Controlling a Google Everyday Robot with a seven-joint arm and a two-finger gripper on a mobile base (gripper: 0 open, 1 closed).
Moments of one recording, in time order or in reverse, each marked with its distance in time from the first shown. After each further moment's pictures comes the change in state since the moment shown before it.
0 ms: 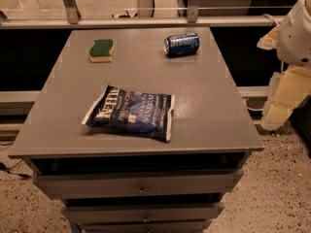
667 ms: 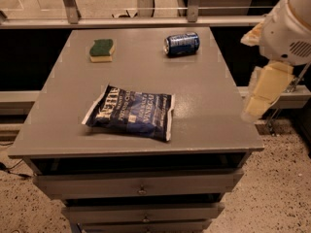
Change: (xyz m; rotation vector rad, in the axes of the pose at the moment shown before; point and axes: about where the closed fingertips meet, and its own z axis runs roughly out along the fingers) arm -0.027 -0.012 0.012 0.006 -0.088 -0.011
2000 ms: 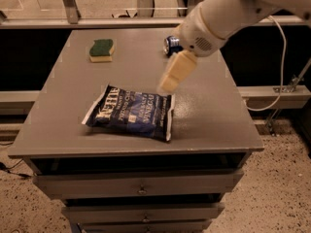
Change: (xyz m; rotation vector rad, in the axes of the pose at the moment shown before) arm -0.146 -0.051 0.088 -0.033 -0.349 0.012
